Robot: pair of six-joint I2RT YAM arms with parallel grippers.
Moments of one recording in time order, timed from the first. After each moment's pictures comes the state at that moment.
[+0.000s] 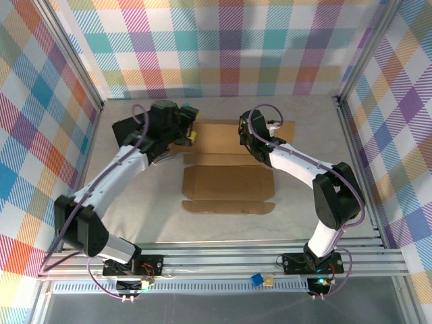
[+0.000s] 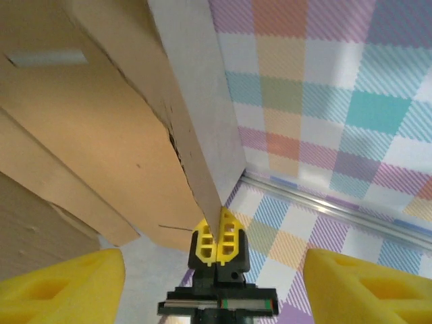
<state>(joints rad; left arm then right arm) -0.41 1.44 1.34 -0.42 0.12 -1.55 0.56 1.72 1.22 0.05 0.33 1.85</state>
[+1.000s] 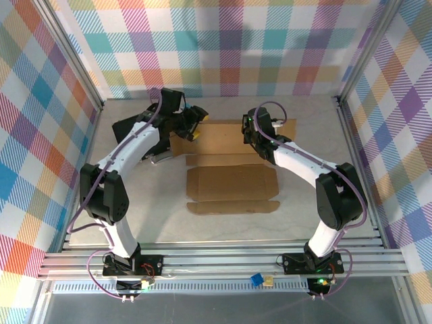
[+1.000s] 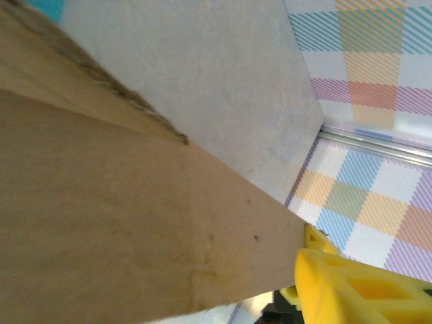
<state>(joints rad) -0.35 1.77 1.60 -0.60 0.34 -1.24 0.51 1.71 1.22 0.03 0.24 1.83</state>
